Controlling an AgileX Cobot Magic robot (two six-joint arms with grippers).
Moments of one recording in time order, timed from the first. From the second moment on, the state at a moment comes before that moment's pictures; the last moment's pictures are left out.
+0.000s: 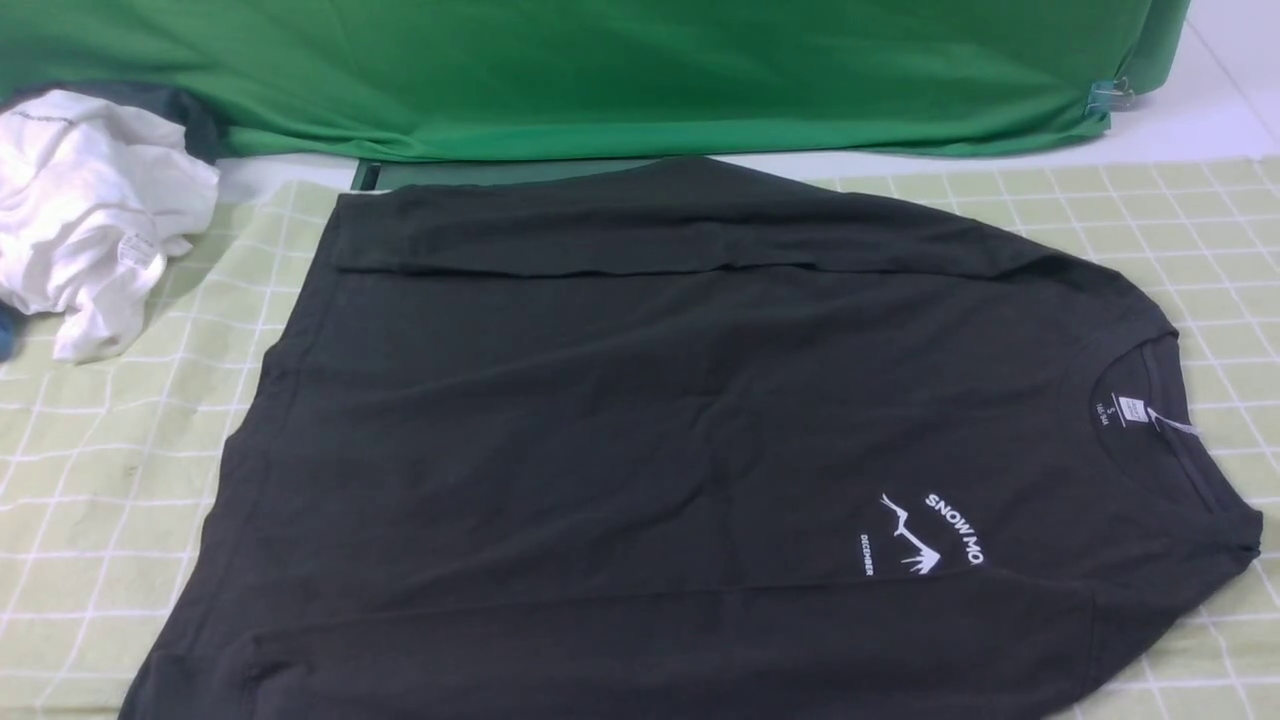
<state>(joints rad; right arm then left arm) -0.08 0.00 0.01 0.27 0.12 -0.15 0.03 0.00 0.00 -0.44 -0.40 -0.15</state>
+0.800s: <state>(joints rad) -0.05 0.06 -0.26 0.35 0.19 0.15 0.03 1.04 -0.65 -0.24 0.86 0.06</state>
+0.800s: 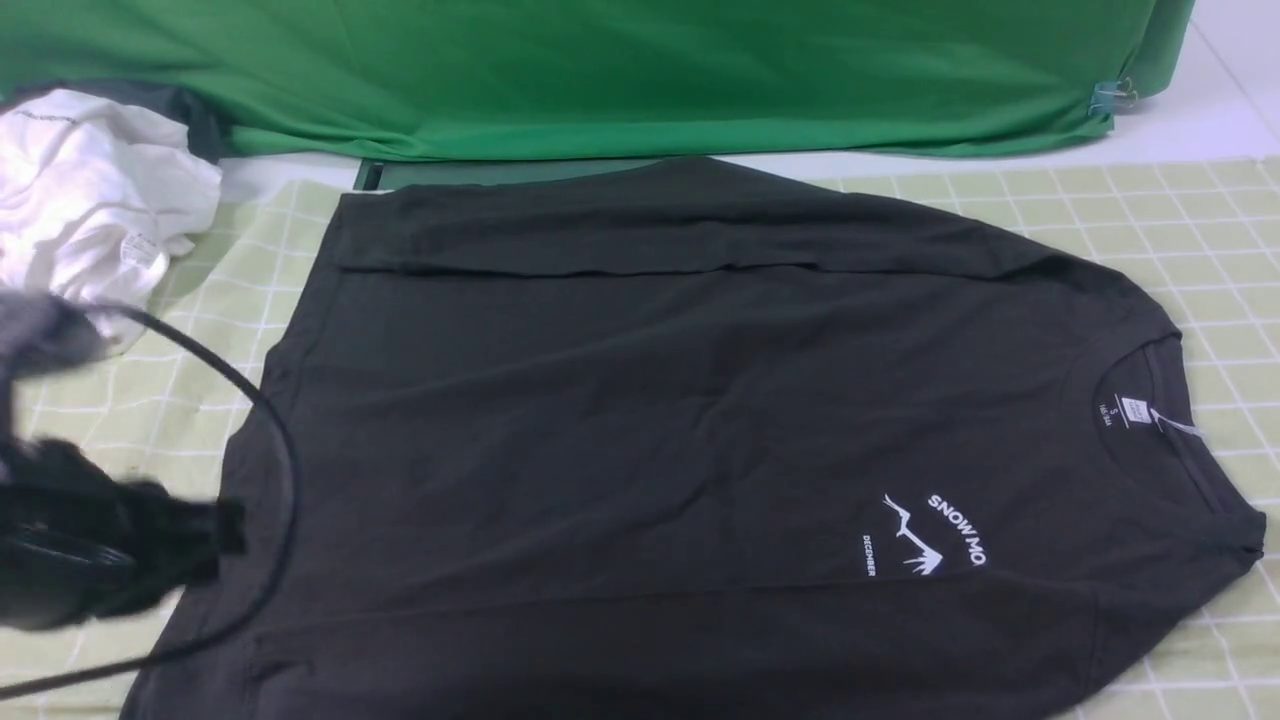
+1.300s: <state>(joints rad) 0.08 0.57 -0.68 0.43 0.75 -0.20 0.03 1.36 -0.65 0.02 0.82 -0.07</state>
